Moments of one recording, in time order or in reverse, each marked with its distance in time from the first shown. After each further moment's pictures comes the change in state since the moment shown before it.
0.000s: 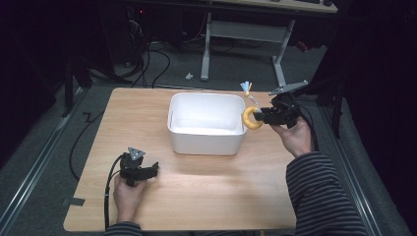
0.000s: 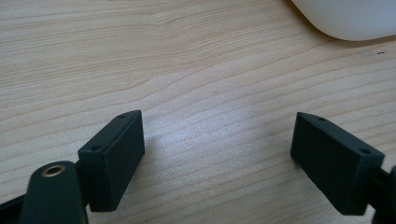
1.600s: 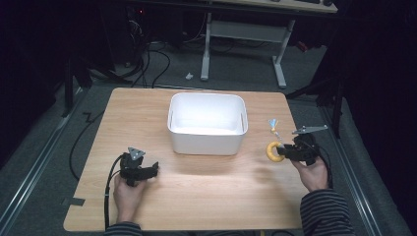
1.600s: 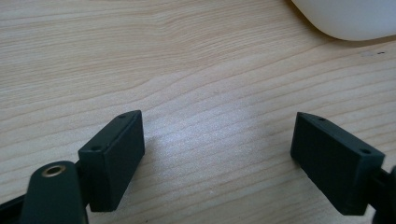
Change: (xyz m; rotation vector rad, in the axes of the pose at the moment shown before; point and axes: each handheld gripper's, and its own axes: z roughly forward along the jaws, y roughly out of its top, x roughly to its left) left arm 0.000 0.000 0.000 -0.001 0.001 0.001; right arm -0.035 -0.142 0.012 0.095 -0.087 0.196
